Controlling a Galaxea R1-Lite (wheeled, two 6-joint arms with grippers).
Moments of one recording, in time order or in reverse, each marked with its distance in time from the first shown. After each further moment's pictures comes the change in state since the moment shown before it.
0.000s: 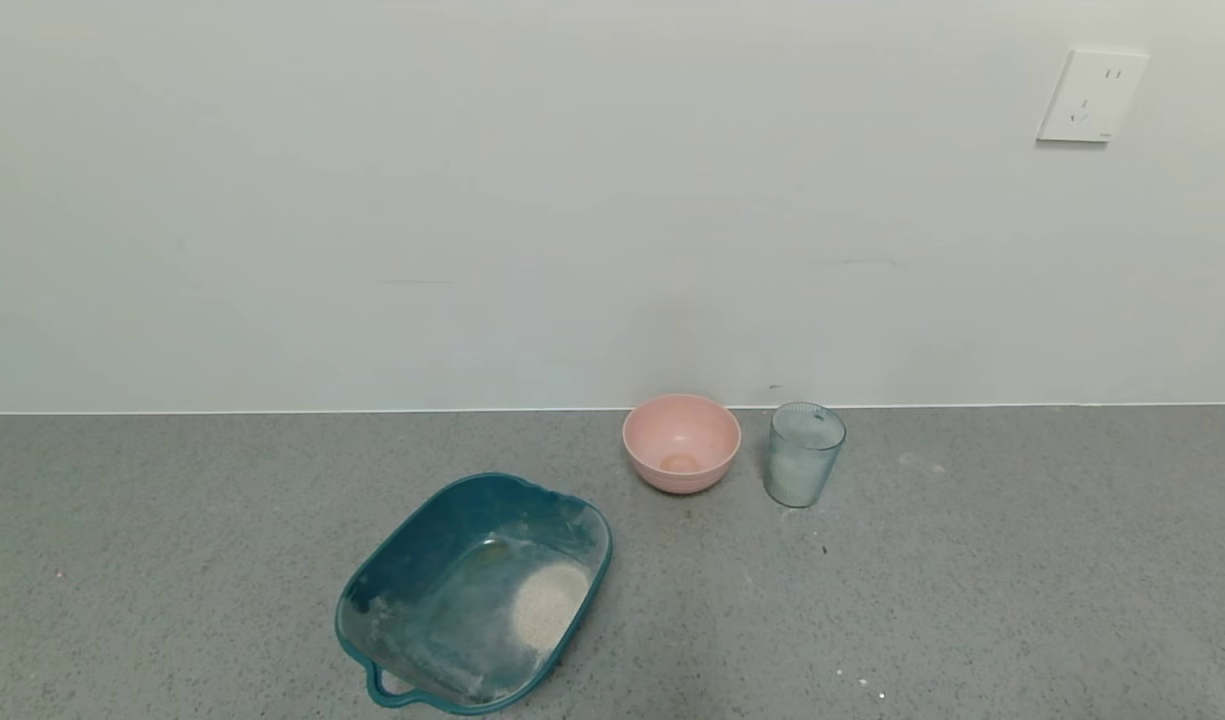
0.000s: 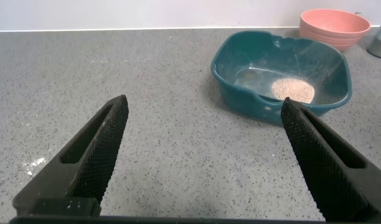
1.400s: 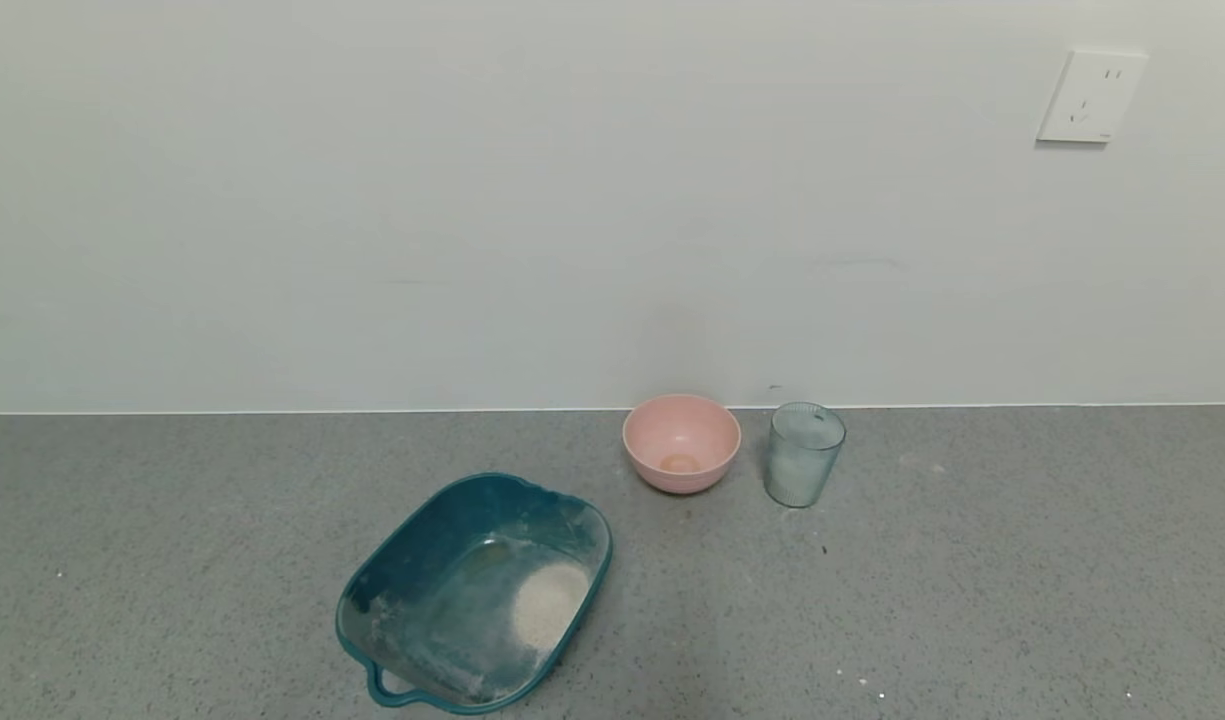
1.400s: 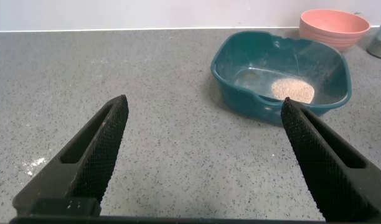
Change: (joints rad) left arm 0.000 0.000 0.000 0.000 0.000 0.000; right arm -0.020 -0.343 0.652 -0.336 -0.002 -0.041
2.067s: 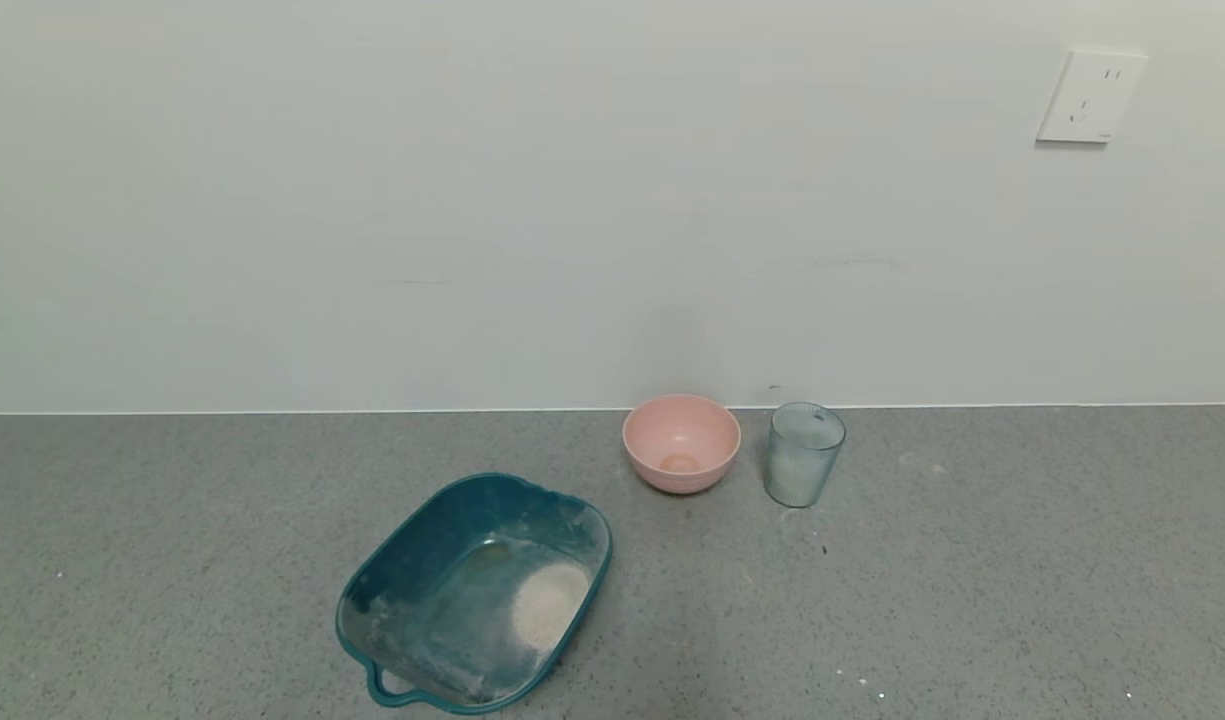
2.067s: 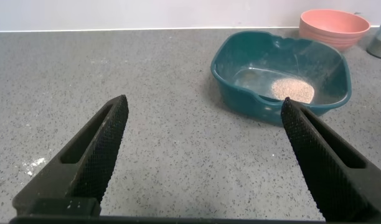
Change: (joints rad) left arm 0.000 0.000 0.000 0.000 0.000 0.000; right arm 0.001 0.000 0.006 0.043 0.014 0.018
